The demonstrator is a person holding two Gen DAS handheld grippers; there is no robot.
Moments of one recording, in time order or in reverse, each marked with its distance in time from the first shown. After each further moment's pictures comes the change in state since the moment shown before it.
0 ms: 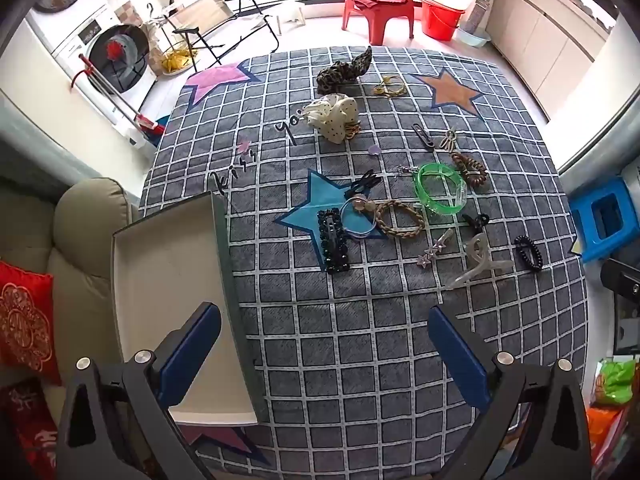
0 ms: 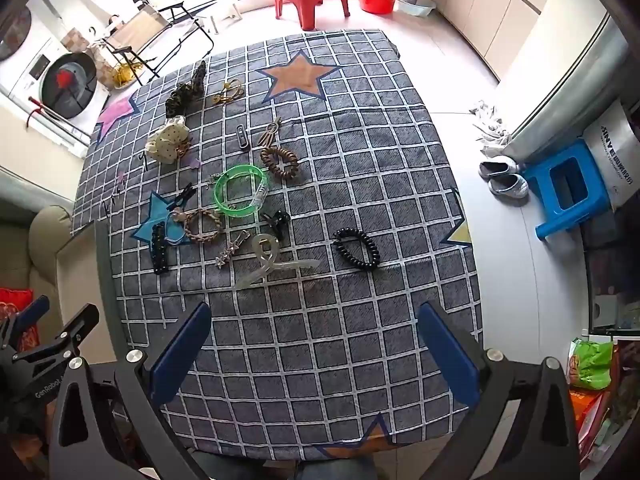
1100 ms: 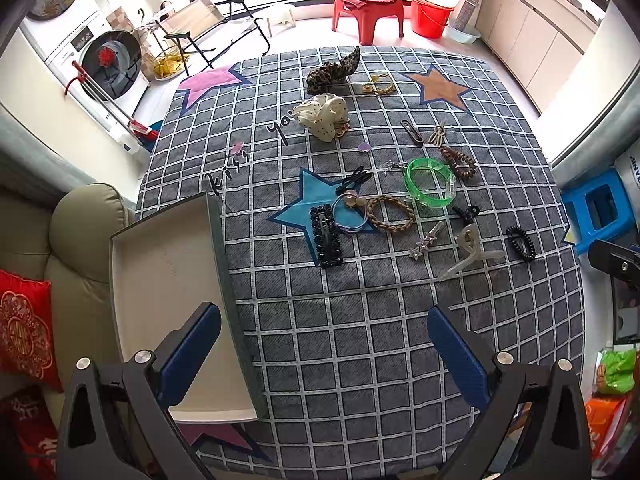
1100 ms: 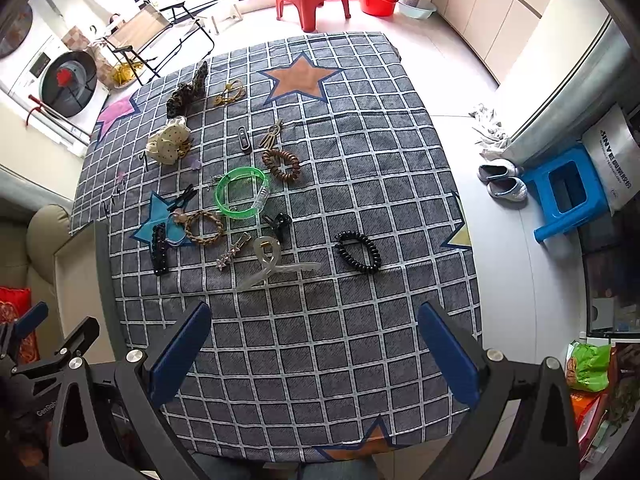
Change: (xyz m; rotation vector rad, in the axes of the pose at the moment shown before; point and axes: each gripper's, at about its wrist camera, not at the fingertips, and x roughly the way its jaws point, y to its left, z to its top) left arm -0.005 0.002 -0.005 0.015 -0.004 -0.021; right arm 0.000 0.004 0.000 -0.013 -0.002 -0.014
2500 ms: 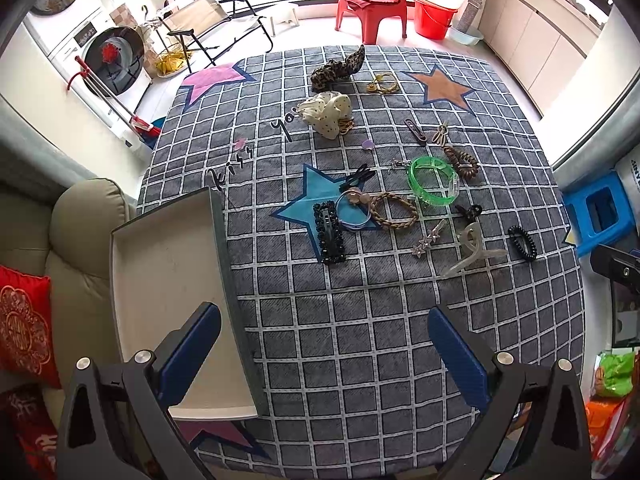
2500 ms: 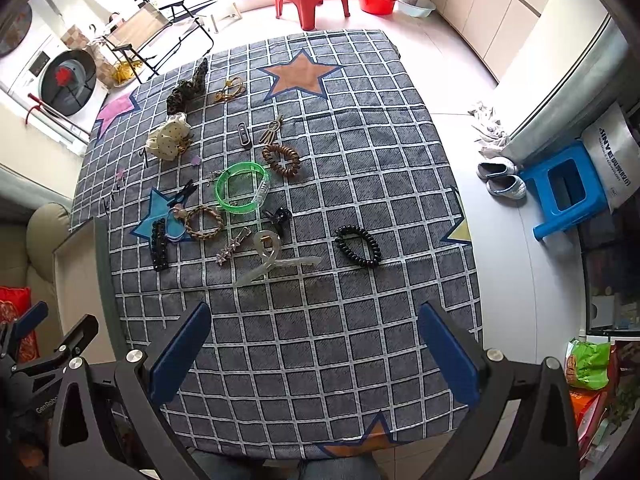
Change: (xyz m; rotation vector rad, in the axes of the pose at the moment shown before) left arm 0.000 0.003 -0.003 -0.011 0.004 0.002; right arm 0.000 0.000 -0.001 0.001 0.000 0.000
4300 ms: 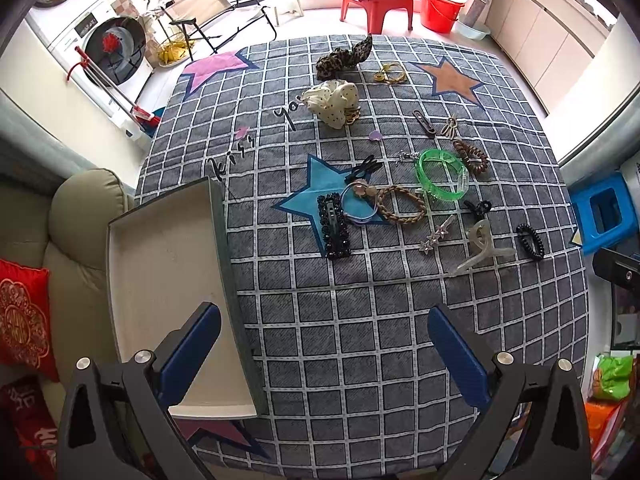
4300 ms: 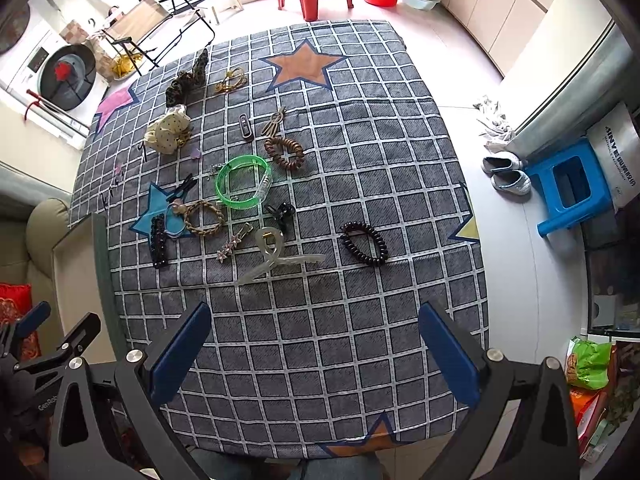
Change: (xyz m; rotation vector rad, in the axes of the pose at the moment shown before) left arm 0.017 0.007 -0.005 -0.027 0.026 -0.005; right arm 0.007 0.005 -0.003 -0.004 0.025 0.007
